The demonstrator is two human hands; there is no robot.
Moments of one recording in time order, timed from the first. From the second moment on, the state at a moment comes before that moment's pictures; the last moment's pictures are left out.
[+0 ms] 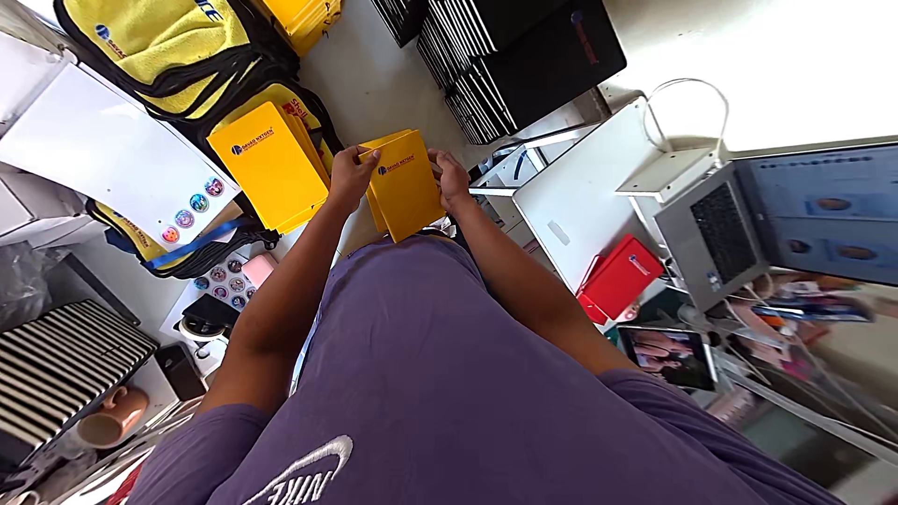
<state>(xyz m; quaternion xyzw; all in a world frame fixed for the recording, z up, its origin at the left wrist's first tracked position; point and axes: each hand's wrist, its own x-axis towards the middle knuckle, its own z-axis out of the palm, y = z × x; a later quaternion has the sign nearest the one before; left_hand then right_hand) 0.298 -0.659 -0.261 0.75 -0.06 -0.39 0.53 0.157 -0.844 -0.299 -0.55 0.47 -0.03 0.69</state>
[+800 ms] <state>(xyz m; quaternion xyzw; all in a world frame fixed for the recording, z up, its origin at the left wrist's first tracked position) 0.412 -0.487 -0.245 0.83 0.06 -0.11 0.54 0.204 -0.839 -0.280 -0.90 0.26 0.09 0.34</state>
